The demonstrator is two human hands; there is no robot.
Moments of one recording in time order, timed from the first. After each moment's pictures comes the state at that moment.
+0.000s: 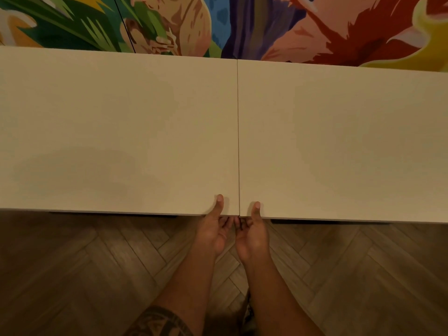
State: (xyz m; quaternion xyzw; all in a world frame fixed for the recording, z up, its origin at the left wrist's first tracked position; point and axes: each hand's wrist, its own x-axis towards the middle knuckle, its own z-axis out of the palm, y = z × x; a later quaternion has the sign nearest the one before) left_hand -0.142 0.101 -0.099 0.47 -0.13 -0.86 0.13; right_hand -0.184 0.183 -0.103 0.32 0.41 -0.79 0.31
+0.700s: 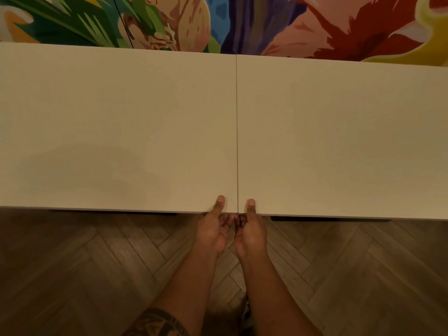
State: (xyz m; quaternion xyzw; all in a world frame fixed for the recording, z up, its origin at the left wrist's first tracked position) left_hand -0.142 0.109 -0.102 0.51 -0.14 -0.84 0.14; right_hand -0.182 0.183 -0.106 0.32 0.46 -0.77 0.30
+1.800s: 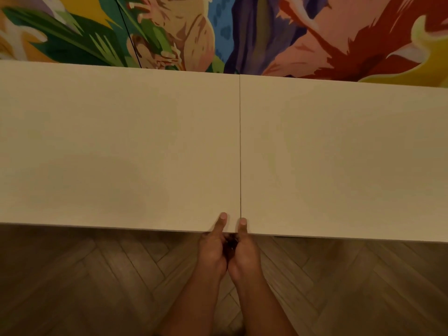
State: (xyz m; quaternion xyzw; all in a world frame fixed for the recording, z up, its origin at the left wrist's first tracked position) left_hand -0.141 0.110 -0.103 0.52 -0.17 -0.83 0.10; right_hand -0.169 0.165 -0.109 0.32 0.44 -0.74 0.40
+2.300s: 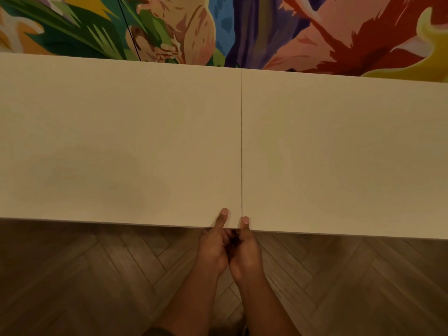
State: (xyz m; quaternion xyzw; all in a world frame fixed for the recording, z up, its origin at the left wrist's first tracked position) left_hand -0.140 0.107 -0.101 0.52 -0.16 -0.83 0.09; right_hand -0.165 0.173 -0.107 0.32 0.43 -0.75 0.39
